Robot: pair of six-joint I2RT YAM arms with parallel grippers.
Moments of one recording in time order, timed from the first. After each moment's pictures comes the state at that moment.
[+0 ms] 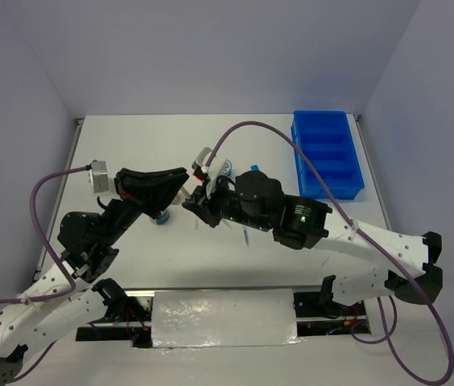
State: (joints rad) left arm -0.72 0.66 0.66 0.55 0.19 -0.53; right arm 1.22 1.25 1.35 -0.27 0.14 0.09
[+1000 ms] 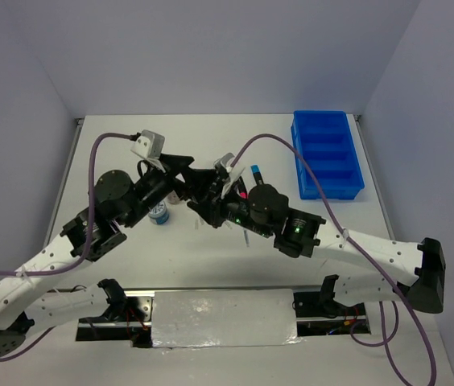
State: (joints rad) left arm -0.87 0.89 1.05 -0.06 -0.11 -0.37; right arm 1.15 1.17 1.02 0.09 0.12 0.26
